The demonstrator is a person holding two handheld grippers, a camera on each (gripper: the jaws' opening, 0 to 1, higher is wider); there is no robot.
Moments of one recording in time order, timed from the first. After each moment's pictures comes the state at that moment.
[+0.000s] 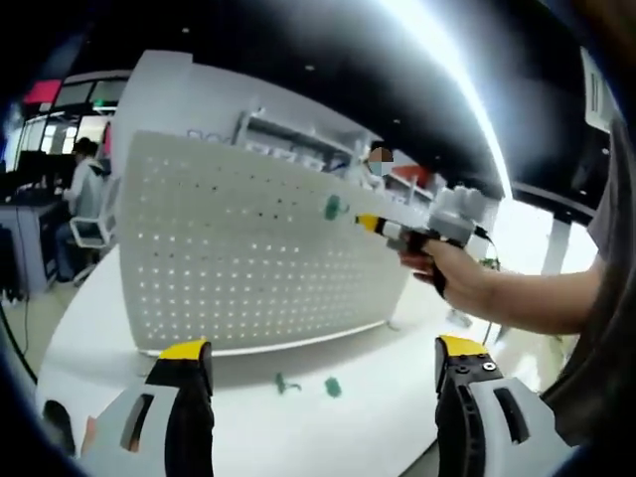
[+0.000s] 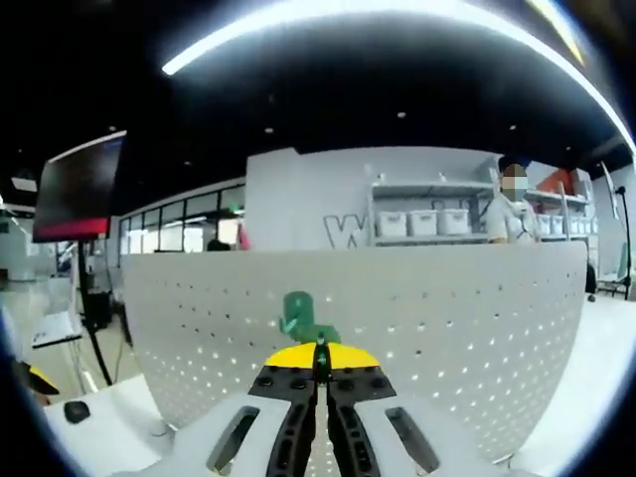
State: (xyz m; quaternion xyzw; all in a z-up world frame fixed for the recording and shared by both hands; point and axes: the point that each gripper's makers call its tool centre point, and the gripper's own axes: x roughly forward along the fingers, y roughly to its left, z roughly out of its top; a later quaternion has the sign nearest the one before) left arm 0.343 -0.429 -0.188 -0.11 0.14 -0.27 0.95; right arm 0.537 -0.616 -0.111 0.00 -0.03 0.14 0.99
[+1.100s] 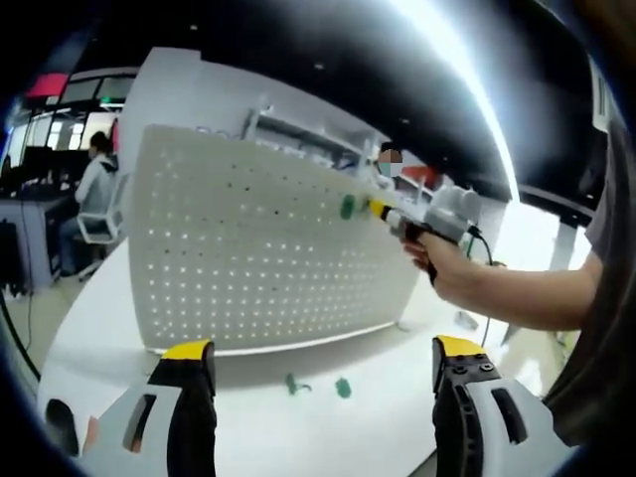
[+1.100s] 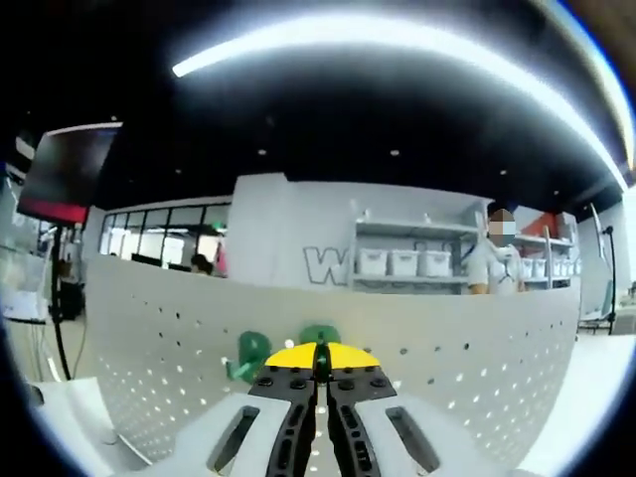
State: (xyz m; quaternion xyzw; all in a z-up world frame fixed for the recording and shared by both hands) left arm 0.354 -0.414 -0.191 -0.11 0.14 -0.26 0.95; right arm 0.568 -0.631 -0.084 -0.05 -0.11 0.08 0.99
